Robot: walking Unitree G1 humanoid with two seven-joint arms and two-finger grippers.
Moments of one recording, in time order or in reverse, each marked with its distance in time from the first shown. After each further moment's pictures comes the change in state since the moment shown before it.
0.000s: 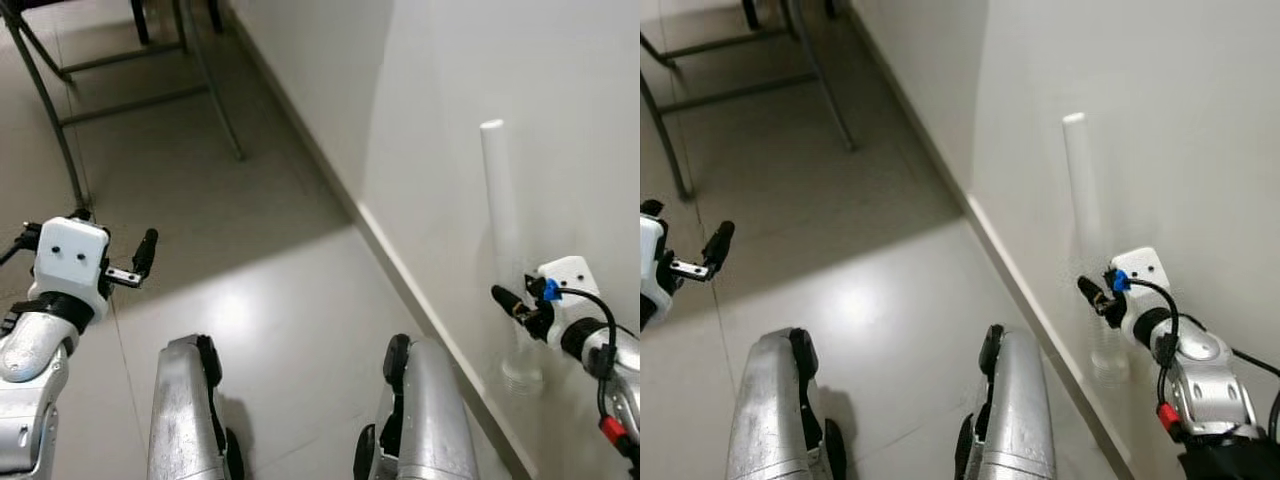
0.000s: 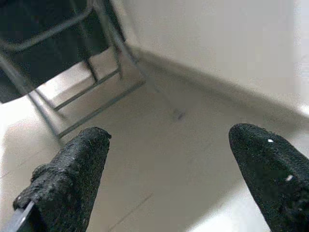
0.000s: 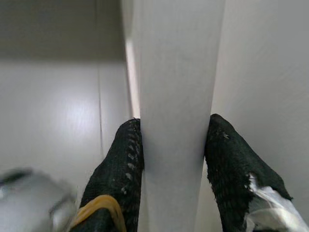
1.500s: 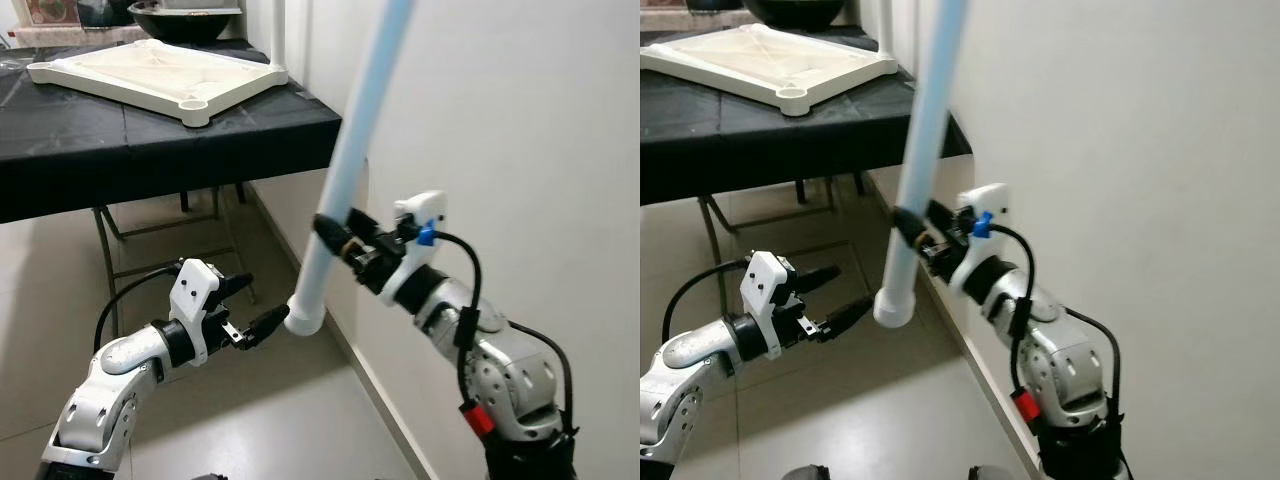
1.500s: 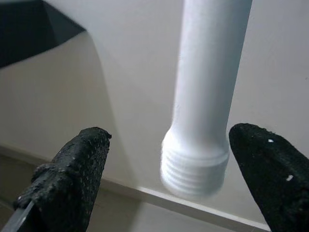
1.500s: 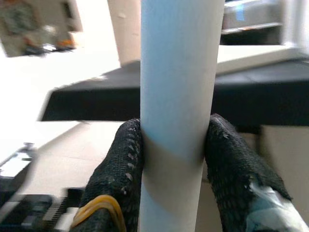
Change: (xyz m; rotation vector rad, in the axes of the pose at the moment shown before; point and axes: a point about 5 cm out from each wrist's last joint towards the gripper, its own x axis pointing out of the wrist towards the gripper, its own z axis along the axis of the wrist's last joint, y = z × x) left arm 0.013 -0.101 -0.021 -0.331 0.028 -0.803; right arm -0.005 0.168 0.133 0.364 -0.460 0.597
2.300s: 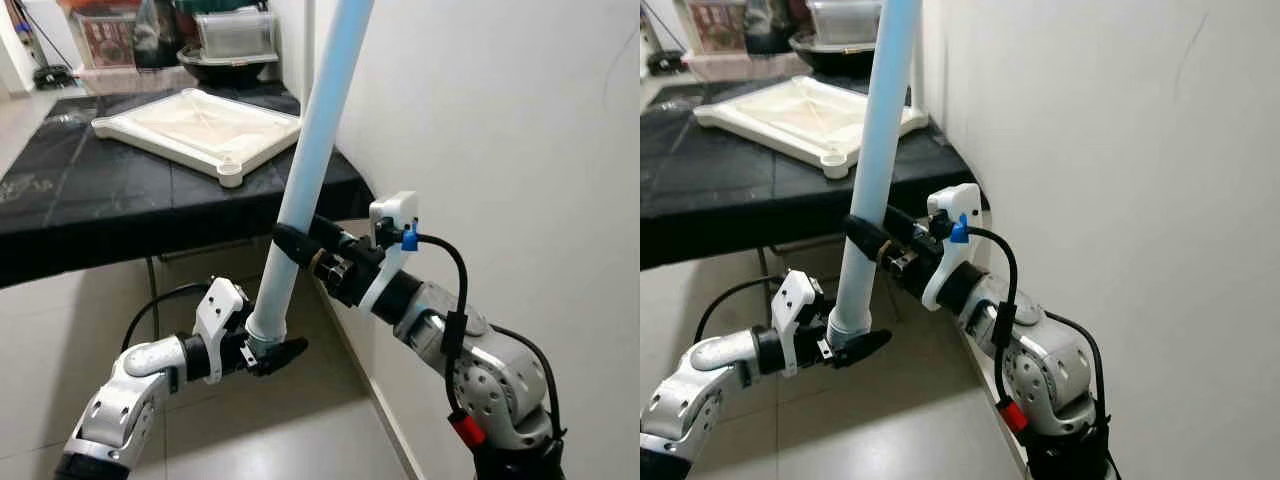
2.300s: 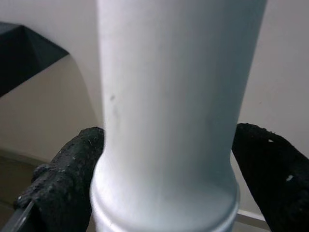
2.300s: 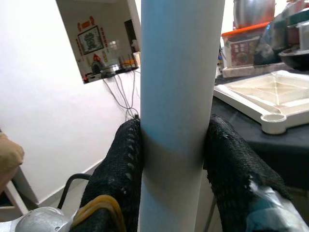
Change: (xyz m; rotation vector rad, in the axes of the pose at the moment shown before) left arm 0.009 -0.011 -0.025 -0.029 0.100 -0.159; right arm 0.010 0.028 0.002 0.094 -0.004 0.159
